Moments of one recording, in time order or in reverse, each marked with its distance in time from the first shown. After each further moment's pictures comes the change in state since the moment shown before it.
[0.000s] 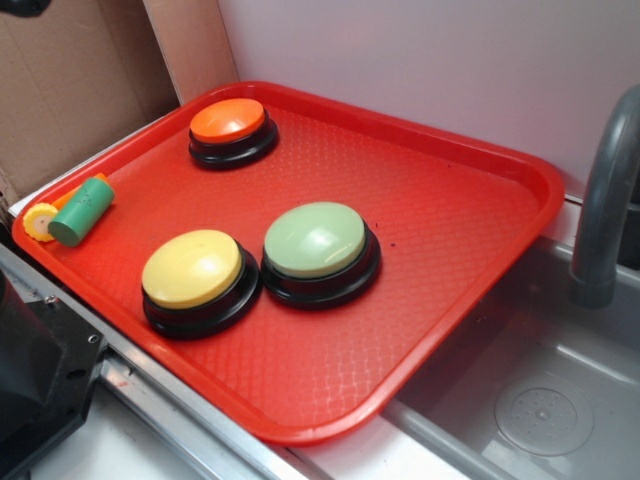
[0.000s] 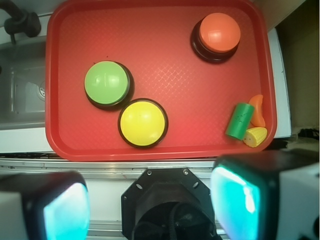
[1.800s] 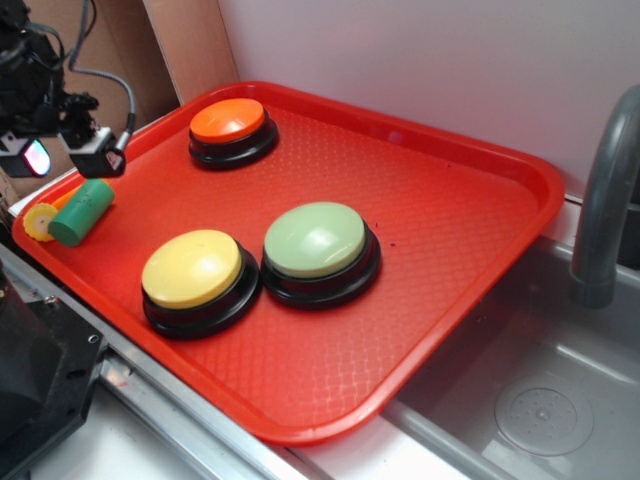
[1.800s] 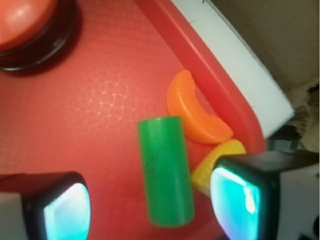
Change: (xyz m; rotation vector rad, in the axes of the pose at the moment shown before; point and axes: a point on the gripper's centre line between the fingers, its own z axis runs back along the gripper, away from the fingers) arm 0.023 0.158 -0.182 0.100 -0.079 0.528
